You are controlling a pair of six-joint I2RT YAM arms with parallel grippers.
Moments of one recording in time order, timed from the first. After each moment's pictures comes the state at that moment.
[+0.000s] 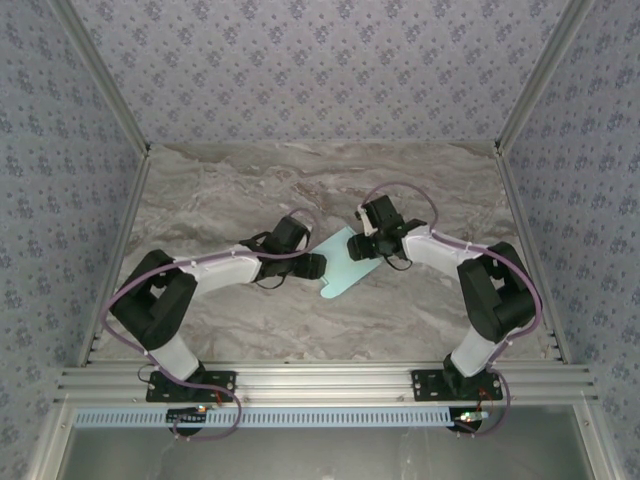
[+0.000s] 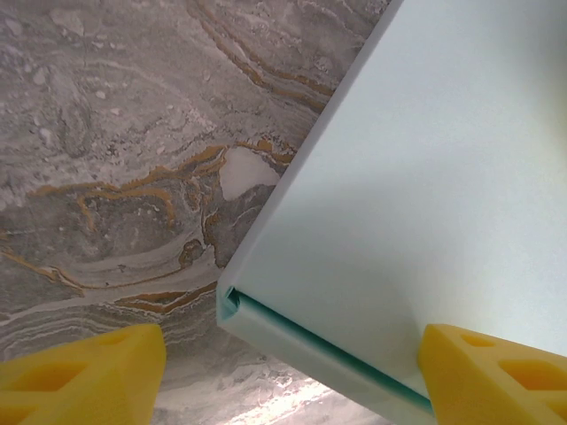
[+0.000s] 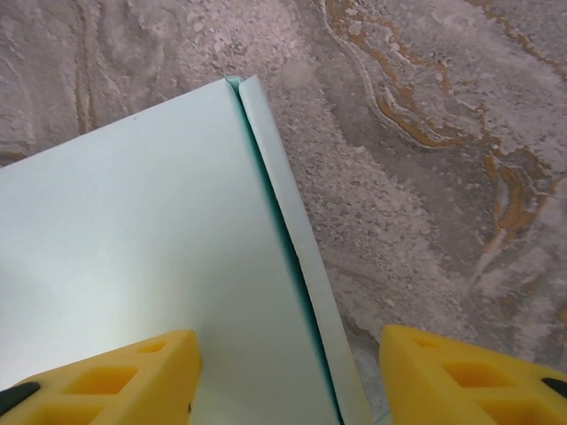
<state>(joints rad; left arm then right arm) -0.74 1.66 0.92 -0.22 0.02 -0.44 0.51 1.67 1.00 -0.35 -0.04 0.18</state>
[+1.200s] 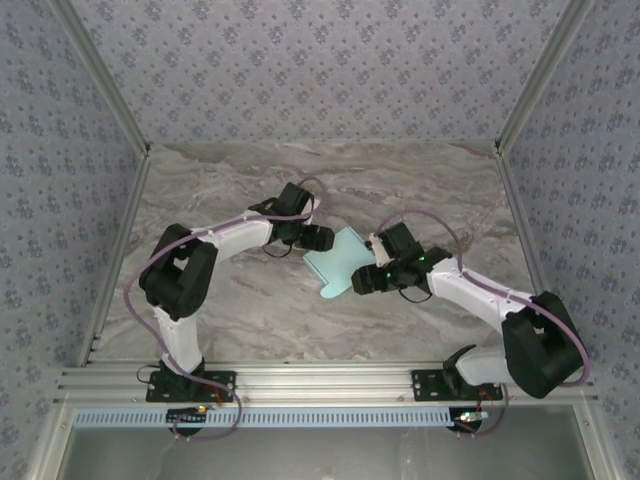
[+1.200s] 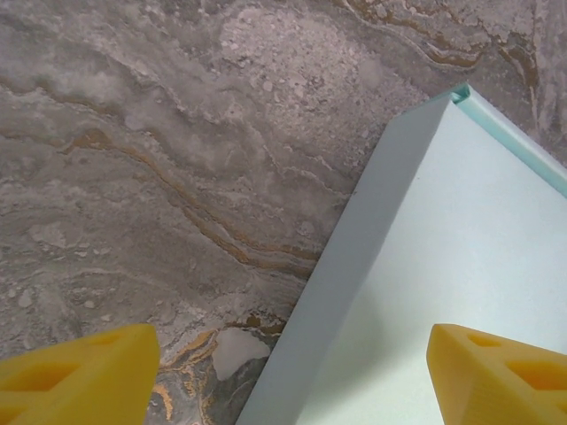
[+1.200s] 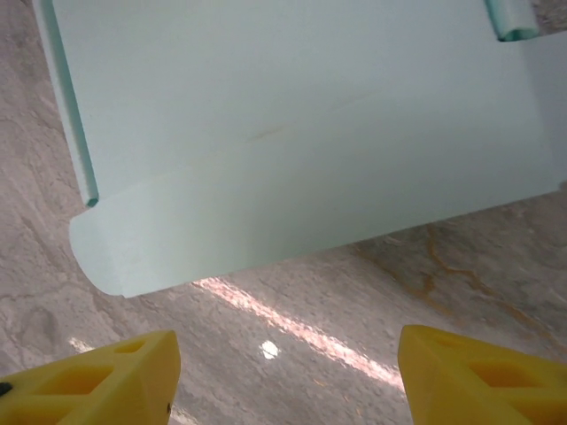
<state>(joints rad) -0.62 1.89 1.27 -0.39 0.22 -0.34 0.56 1.33 0.73 -0.47 -0.25 0.31</state>
